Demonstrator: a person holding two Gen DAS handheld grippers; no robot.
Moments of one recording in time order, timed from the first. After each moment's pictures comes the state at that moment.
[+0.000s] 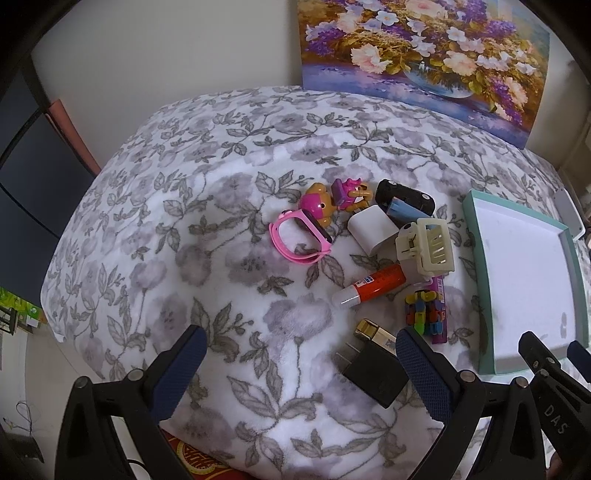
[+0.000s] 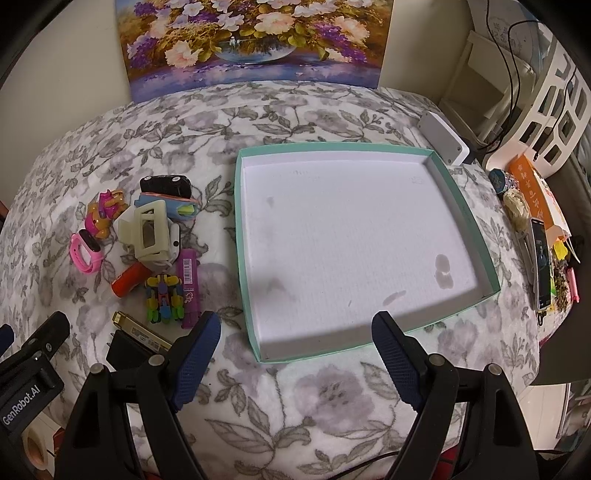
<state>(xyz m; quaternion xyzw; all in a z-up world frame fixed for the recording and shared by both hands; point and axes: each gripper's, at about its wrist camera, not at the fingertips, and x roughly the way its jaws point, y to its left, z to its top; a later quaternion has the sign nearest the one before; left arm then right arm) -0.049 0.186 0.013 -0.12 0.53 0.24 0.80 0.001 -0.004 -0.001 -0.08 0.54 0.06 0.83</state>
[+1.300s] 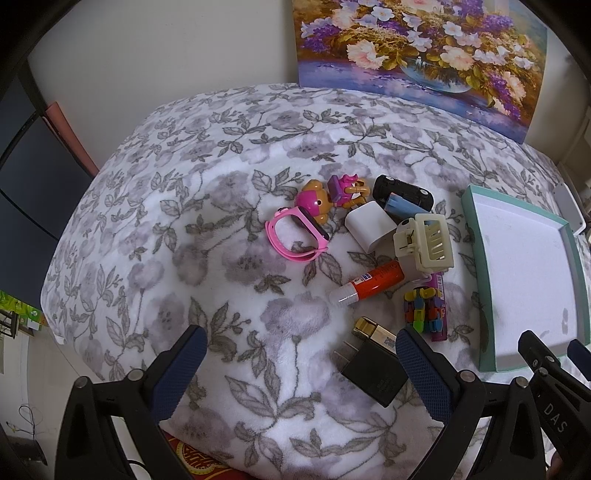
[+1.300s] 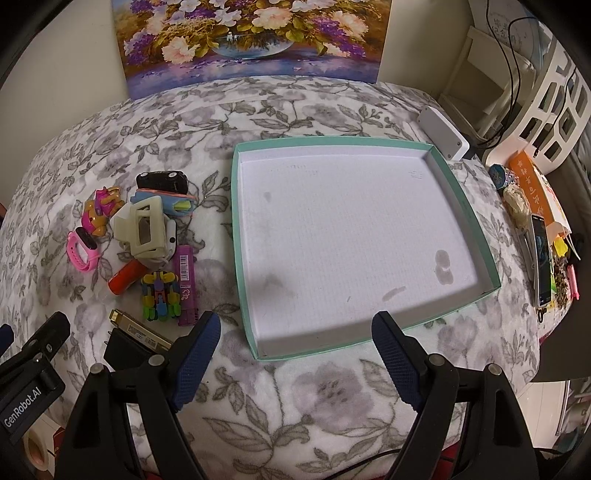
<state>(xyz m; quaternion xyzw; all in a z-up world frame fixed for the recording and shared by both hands) -0.047 0.184 0.010 -0.11 0.54 0.24 0.80 0.003 -0.007 -0.003 -0.08 0.55 0.06 0.83</state>
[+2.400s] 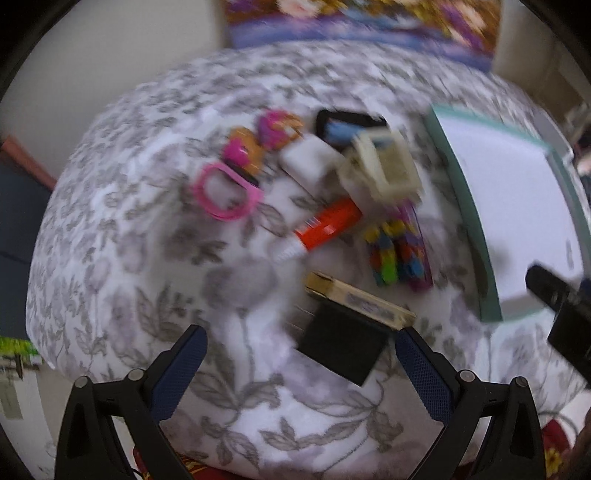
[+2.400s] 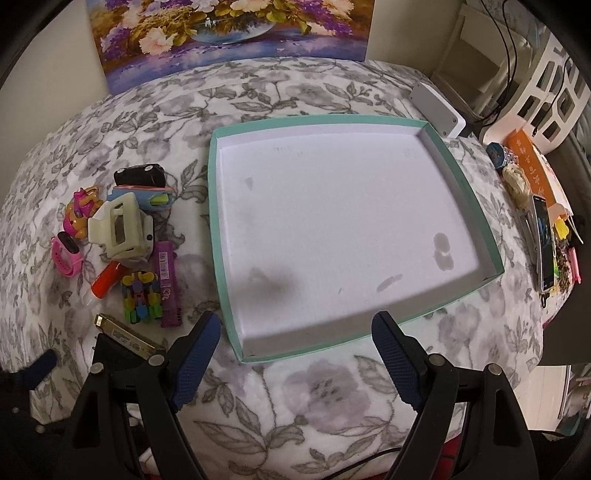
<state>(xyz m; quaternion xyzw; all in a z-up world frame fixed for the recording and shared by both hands) -0.027 0.148 -0.040 -0.06 0.62 0.15 0.77 0.015 -0.018 -0.016 -0.07 0.58 0.04 0.81</state>
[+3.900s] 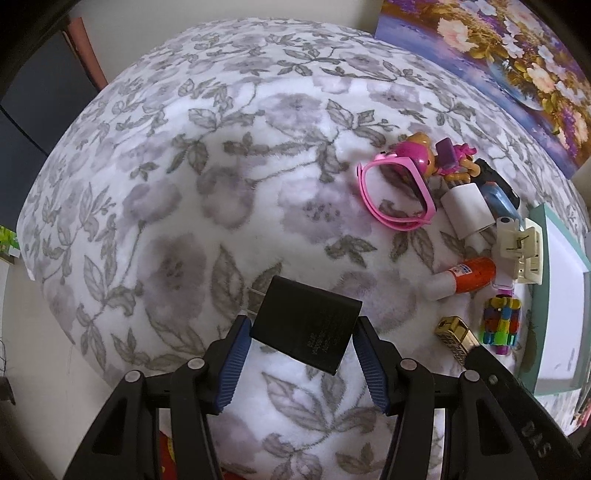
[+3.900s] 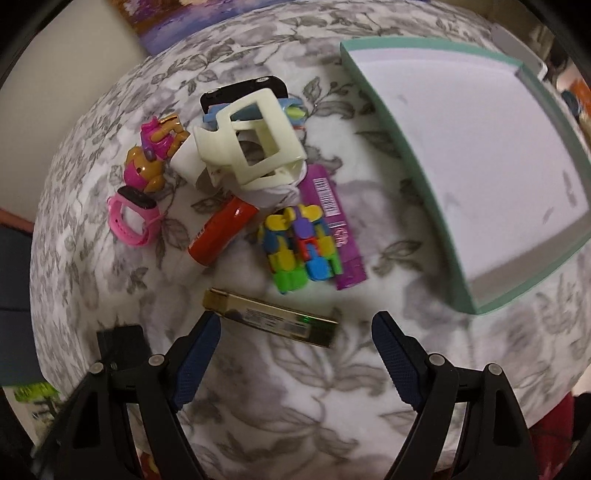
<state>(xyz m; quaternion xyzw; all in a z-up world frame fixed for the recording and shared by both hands) -0.073 0.278 -0.058 -0.23 0.58 0.26 0.73 0.001 0.088 -0.075 0.05 0.66 0.10 0.75</state>
